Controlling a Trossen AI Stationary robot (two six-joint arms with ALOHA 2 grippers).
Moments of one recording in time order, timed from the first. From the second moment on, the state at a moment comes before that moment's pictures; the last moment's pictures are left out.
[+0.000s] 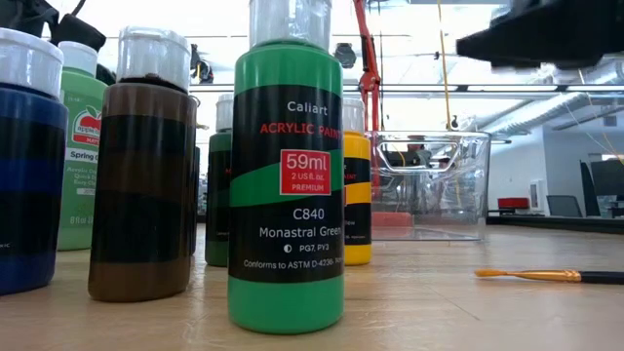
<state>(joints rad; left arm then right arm) 0.08 0.14 0.05 0.03 -0.15 0.20 0.69 1.40 0.47 0.66 0.69 -0.16</state>
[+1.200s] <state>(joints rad) 0.08 0.14 0.05 0.04 -0.15 0.23 0.77 1.89 1.29 -1.01 0.02 1.02</state>
